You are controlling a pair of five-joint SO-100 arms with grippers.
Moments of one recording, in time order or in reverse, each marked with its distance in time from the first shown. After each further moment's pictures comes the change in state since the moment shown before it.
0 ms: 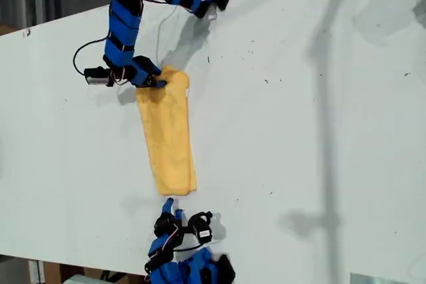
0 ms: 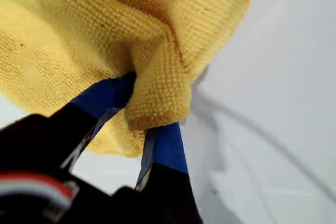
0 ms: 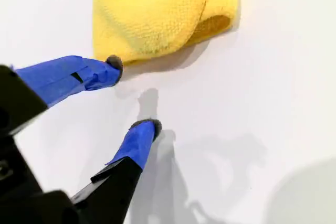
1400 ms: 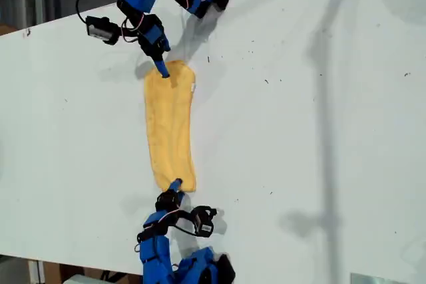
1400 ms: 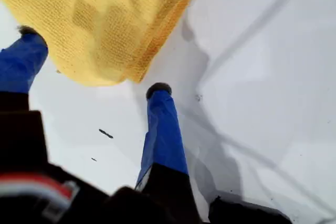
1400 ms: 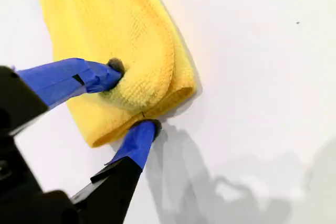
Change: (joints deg) arm 0 9.0 -31.2 -22.2 -2.0 13.8; arm 1 -2.0 57.5 43.2 -5.4 3.1
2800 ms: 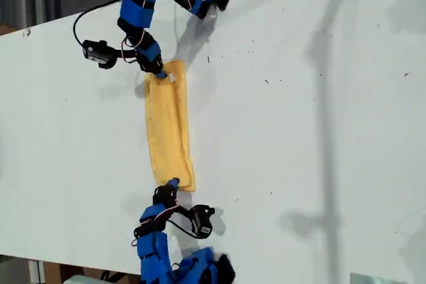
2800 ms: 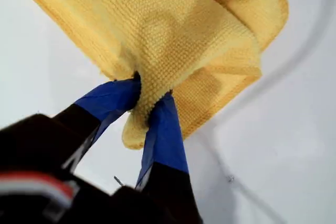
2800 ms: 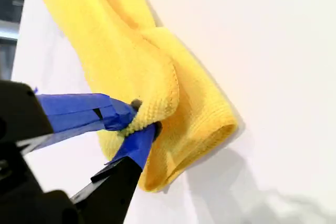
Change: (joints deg) arm 0 2.9 -7.2 -10.8 3.4 9.8; arm 1 -7.2 -11.5 -7.1 -14.2 -4.0
